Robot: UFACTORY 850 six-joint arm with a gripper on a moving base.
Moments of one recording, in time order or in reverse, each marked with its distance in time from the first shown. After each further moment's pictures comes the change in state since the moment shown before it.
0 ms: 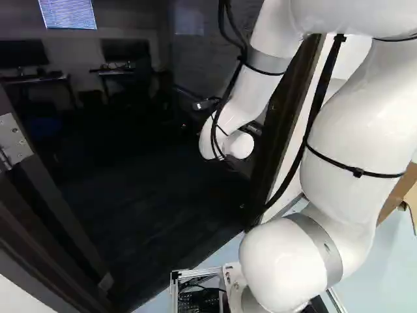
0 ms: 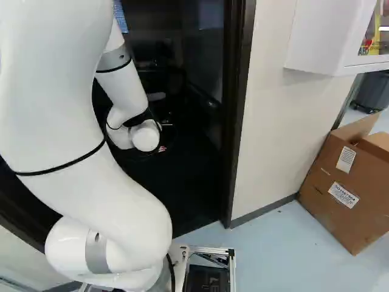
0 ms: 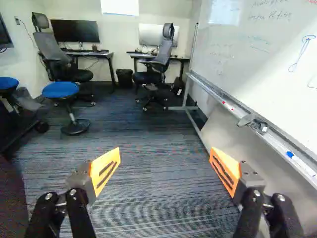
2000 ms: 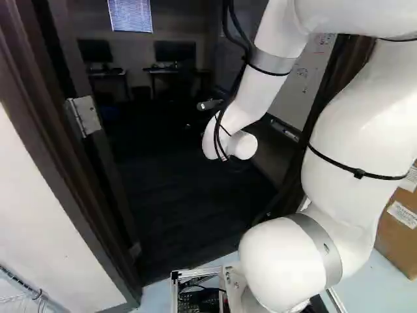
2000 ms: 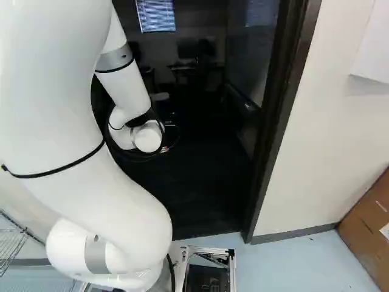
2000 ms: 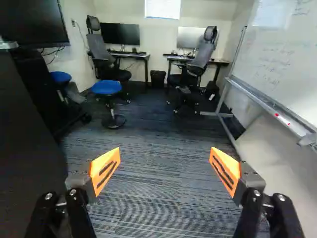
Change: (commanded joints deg) arm -1.0 0.4 0.4 0.0 0.0 0.0
